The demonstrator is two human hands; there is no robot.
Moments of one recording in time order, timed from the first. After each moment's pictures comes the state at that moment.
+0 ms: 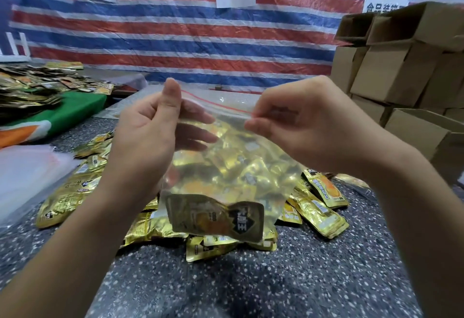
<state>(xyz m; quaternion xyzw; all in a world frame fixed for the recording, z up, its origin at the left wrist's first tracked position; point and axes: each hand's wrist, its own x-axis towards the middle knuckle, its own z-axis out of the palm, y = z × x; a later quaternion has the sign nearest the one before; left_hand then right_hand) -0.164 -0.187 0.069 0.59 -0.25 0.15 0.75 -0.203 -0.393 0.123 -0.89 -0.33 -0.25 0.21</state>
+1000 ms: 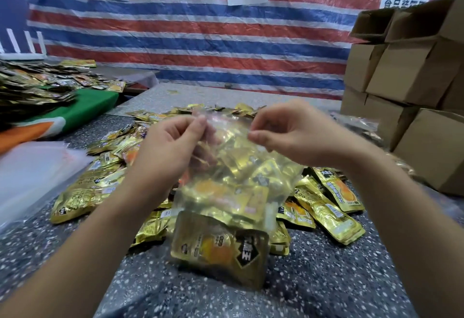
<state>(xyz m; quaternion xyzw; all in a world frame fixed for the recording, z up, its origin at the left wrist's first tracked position) -0.141 -0.178 0.043 0.69 -0.20 0.11 0.69 -0.155 -0.395 0.098 -0.92 -0.27 -0.09 0.28</state>
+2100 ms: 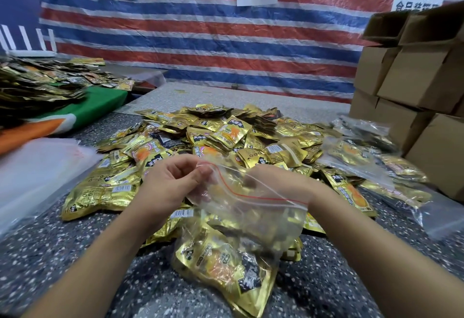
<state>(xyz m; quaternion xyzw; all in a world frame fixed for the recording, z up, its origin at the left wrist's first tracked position) -0.126 -0.150 -0.017 0.66 -0.20 0.02 0.73 -0.122 -0.353 0.031 -0.97 -0.13 0.14 0.14</state>
